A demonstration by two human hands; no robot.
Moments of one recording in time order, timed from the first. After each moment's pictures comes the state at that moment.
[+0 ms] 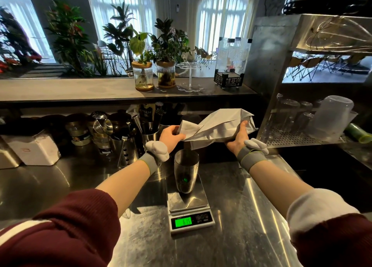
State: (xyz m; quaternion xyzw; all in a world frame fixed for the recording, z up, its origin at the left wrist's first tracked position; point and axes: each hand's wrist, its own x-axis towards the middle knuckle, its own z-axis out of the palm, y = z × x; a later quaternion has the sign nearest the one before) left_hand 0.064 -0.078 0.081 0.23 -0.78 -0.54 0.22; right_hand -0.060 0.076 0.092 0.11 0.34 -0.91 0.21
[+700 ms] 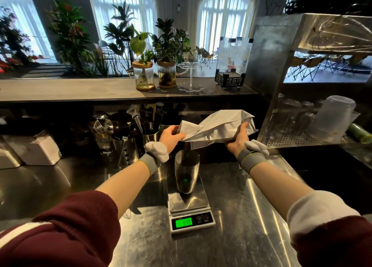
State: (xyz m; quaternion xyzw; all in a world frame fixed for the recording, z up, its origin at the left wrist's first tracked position) left_hand 0.064 -0.078 0.082 0.22 -0.76 -0.56 0.22; right_hand -0.057 0.075 0.092 0.12 0.34 -0.91 0.20
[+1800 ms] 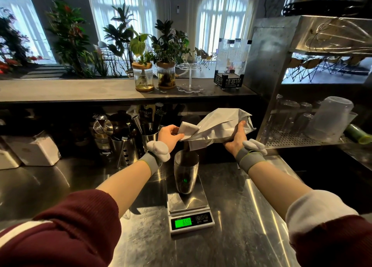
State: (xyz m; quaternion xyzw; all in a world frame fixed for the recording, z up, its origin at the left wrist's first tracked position) left_hand 0.064 -0.079 0.081 0.23 -0.80 -0.48 0.27; right_hand -0.067 0.071 0.085 0.10 0.33 -0.91 0.22
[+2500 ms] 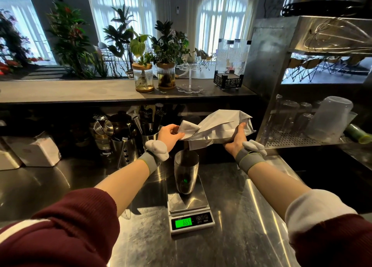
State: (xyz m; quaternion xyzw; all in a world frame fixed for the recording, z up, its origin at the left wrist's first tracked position) left_hand 0.065 -0.081 0.084 0.21 -0.80 -0.49 0.26; right_hand -0.063 0.074 0.085 0.11 0.34 -0.91 0.22
